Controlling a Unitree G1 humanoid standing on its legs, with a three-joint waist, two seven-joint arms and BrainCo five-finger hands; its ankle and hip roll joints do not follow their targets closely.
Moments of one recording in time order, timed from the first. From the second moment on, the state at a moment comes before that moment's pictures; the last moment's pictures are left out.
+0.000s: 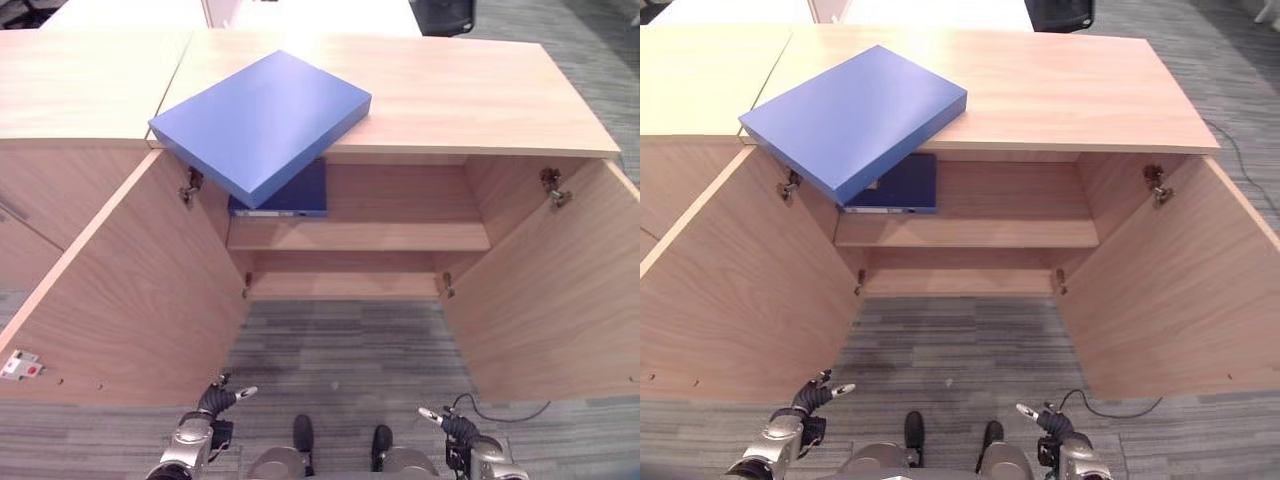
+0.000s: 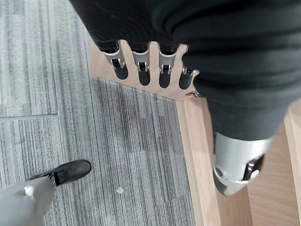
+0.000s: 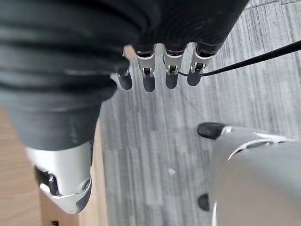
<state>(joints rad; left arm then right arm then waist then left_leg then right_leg) -0.07 0.33 -0.20 1.04 -0.21 -0.12 0.05 -0.06 -0.25 0.15 1.17 0.36 -0.04 0.00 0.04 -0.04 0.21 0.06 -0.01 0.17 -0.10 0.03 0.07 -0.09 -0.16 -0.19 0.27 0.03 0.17</state>
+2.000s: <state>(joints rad) -0.04 0.30 -0.22 1.04 -0.23 -0.12 0.05 0.01 -0.26 0.13 1.21 0.37 -0.05 0.00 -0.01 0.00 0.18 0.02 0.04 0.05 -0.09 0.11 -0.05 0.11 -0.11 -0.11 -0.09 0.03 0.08</state>
